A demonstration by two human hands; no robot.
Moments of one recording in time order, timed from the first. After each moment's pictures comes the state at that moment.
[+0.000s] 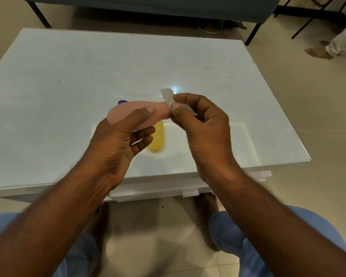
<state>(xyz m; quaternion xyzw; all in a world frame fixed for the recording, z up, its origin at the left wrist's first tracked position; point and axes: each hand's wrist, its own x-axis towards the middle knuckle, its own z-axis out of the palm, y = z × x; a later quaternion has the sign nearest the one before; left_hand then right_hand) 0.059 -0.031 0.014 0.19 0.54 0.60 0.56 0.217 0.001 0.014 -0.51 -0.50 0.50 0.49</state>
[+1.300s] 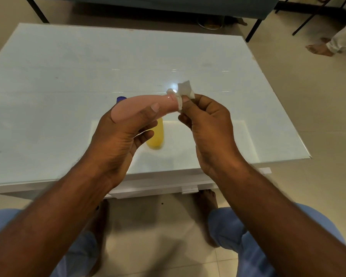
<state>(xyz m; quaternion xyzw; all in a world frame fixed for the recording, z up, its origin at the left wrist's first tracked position) 0.066 -0.039 0.020 0.28 0.53 0.59 0.54 0.221 0.006 0.019 -0.52 -0.48 0.53 0.47</state>
